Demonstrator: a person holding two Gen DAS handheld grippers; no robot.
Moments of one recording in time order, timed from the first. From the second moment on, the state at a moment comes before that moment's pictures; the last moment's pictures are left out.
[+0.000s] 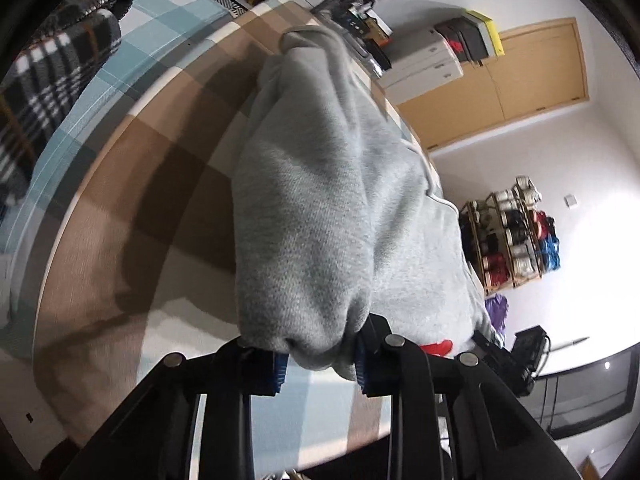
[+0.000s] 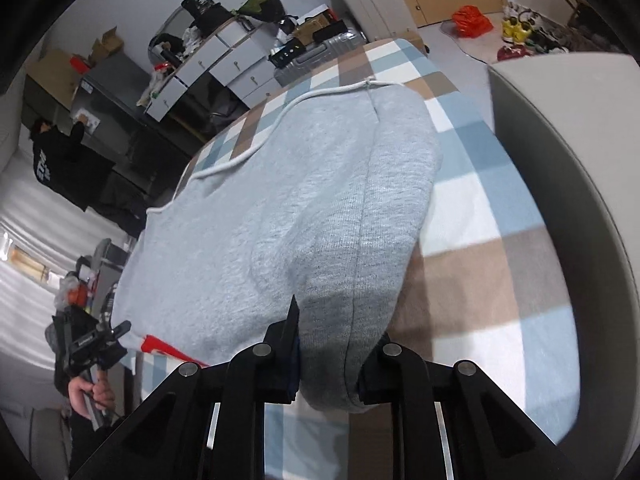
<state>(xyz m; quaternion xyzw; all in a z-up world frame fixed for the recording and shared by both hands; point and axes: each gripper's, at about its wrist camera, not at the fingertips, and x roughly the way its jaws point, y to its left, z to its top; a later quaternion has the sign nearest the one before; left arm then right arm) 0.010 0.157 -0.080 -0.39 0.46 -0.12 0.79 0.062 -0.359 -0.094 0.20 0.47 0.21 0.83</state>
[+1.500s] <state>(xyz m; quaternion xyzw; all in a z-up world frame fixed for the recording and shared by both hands) -0.028 0.139 -0.088 -0.39 0.33 -0.08 0.86 0.076 0.066 0.007 -0.13 0.50 0.29 0.80</state>
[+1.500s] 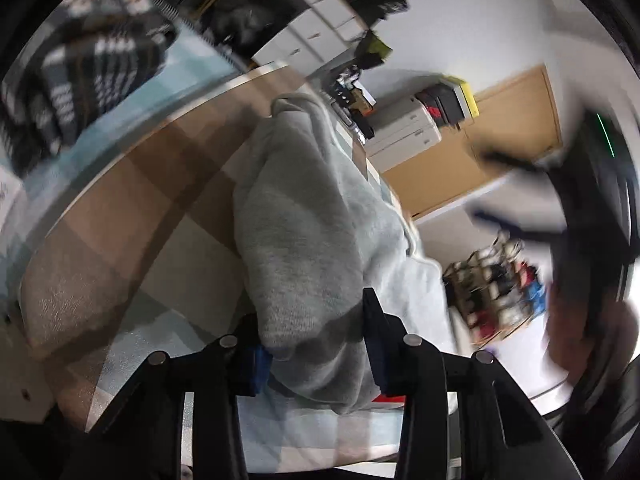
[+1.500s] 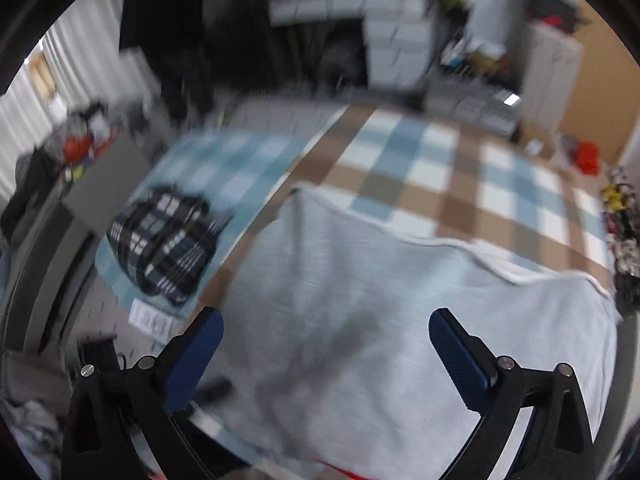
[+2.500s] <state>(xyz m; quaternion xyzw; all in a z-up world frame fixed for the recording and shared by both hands) -0.037 0.099 -0.066 -0.28 0.31 -0.10 0.90 0.133 0.211 -0.151 -0.49 0.60 0.09 0.63</state>
